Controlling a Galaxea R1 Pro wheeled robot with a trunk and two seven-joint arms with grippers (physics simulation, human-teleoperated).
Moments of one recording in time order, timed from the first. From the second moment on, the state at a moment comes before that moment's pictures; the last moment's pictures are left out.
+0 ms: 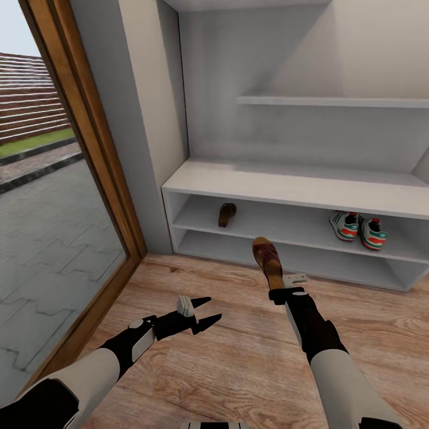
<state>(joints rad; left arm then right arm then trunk) -0.82 0.00 -0.57 -0.28 0.69 -0.32 -1.13 -0.72 0.08 -0.16 -0.80 0.32 0.49 -0.02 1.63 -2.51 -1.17</state>
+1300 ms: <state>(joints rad) -0.82 -0.04 -0.56 -0.28 0.68 -0.32 -1.13 -0.72 0.08 -0.16 -0.79 0.32 0.49 -0.02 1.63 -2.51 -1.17</state>
